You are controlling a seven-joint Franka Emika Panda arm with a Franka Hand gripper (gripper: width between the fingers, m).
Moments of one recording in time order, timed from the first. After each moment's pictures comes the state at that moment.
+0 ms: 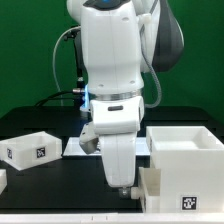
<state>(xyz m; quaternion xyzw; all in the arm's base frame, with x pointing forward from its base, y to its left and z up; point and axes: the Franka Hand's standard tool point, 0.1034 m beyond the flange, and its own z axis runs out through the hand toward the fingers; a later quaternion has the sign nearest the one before) 0.555 0.009 0.020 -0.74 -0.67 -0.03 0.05</state>
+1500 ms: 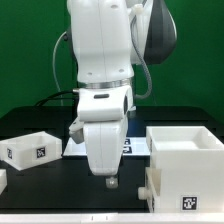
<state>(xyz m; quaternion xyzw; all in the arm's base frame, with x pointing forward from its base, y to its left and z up) 0.556 -0.013 0.037 -0.76 -0.64 -0.03 0.03</state>
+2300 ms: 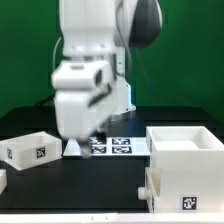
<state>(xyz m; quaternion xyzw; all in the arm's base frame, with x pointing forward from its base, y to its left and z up) 0.503 -0.052 0.079 -0.82 -0.57 -0.02 0.00</state>
